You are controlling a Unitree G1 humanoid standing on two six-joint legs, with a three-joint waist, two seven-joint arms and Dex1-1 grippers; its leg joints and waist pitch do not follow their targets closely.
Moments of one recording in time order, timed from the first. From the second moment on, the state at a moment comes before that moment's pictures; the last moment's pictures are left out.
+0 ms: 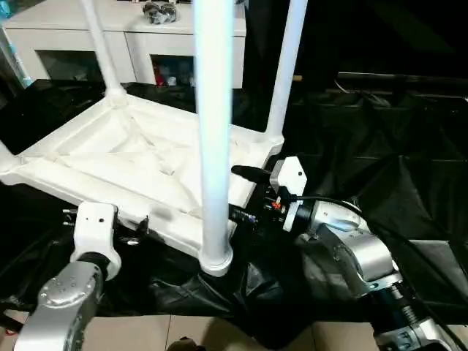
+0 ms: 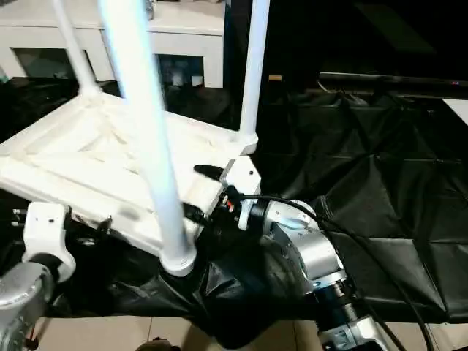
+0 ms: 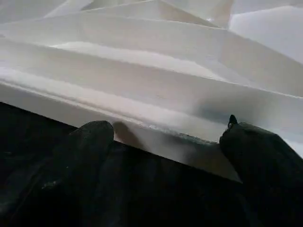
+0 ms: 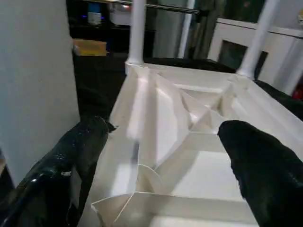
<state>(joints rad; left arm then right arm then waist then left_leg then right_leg) 0.11 0.29 0.15 -0.34 -0.14 0.66 -0.14 -0.39 -0.21 0.26 0.13 0.26 0.12 0.88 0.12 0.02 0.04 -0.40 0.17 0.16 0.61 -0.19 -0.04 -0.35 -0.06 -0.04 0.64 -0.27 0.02</state>
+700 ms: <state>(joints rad) 0.15 0.30 0.14 -0.33 -0.04 0.71 -0.05 -0.43 -0.19 0.28 0.16 0.26 0.12 0.93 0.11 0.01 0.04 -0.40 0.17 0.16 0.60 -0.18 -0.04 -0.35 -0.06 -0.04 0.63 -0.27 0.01</state>
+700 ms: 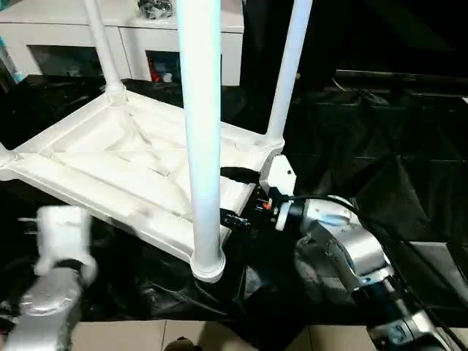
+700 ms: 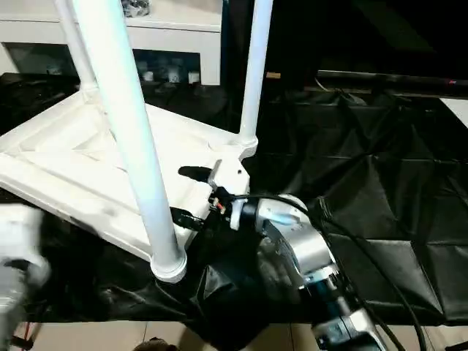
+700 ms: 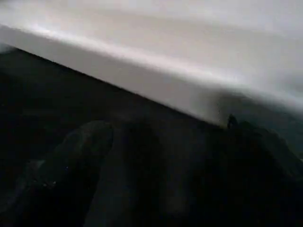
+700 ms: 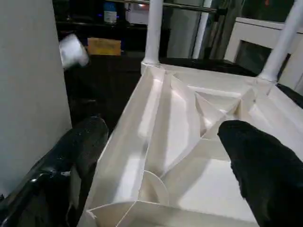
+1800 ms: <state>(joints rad) -0.39 0.39 0.01 0.37 0.05 0.30 -0.21 -0.47 -0.10 0.31 0.22 0.18 0.08 0.79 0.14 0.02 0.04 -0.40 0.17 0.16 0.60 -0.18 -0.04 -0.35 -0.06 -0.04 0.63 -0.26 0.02</state>
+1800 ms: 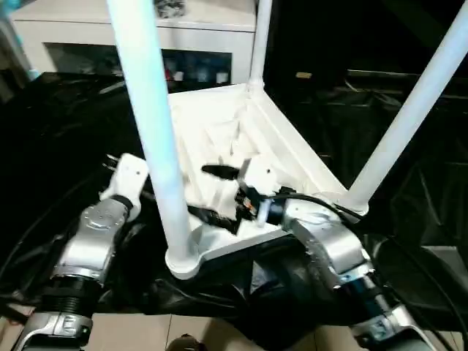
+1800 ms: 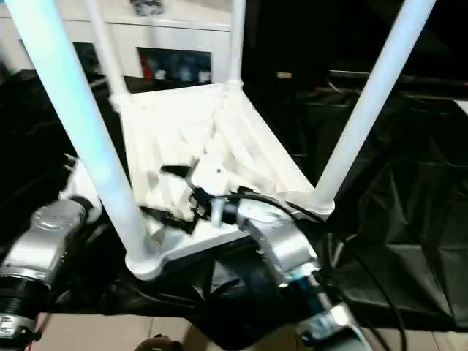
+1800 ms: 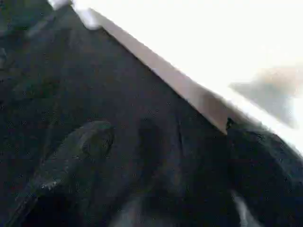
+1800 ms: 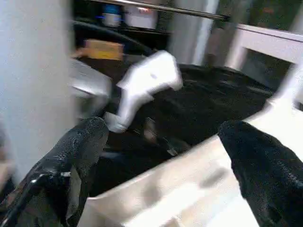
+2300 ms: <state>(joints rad) 0.23 0.55 0.18 -0.30 -0.39 0.46 -0.64 -0.33 -0.38 0.39 0.08 0.11 0.05 1.01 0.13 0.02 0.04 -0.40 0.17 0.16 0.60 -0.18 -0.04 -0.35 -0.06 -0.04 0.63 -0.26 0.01</state>
